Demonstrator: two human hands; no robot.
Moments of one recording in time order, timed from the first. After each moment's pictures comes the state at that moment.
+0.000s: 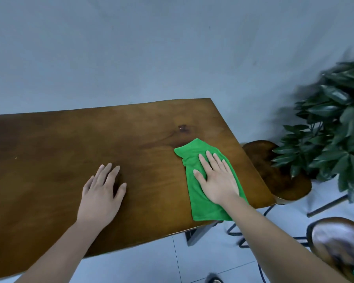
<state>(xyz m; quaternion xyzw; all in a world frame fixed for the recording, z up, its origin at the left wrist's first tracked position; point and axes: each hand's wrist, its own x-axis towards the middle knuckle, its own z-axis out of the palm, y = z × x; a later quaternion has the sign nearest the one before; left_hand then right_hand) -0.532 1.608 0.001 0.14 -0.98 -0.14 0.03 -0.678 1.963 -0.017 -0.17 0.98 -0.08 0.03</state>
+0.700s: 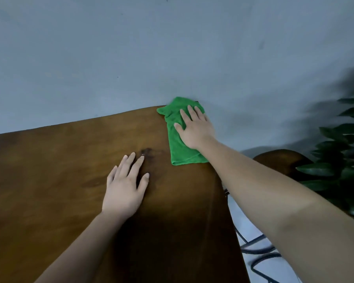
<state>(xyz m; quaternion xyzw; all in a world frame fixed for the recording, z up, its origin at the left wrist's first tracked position) -0.777 1.782 -0.016 0.16 -0.98 -0.11 0.02 -1.033 1.958 -0.011 -0.24 0.96 -0.13 0.07</state>
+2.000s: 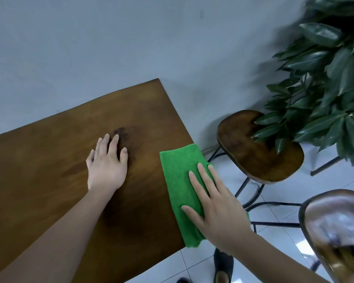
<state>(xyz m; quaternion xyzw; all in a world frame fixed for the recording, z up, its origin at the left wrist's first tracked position) -0.774 1.787 -0.015 0.15 -0.98 -0.09 0.02 -0.672 2.121 -0.025 -0.18 0.97 -0.17 0.06</state>
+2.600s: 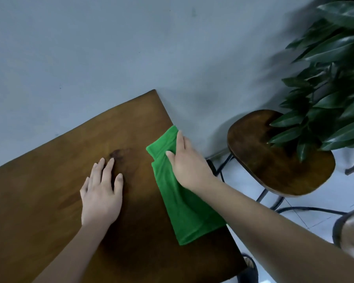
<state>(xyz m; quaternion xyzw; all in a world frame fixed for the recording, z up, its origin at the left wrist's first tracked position) -0.779 1.795 -0.012 0.16 -0.98 -0.07 0.02 -0.877 2.044 -0.040 -0.12 0.93 -0.34 0.09</state>
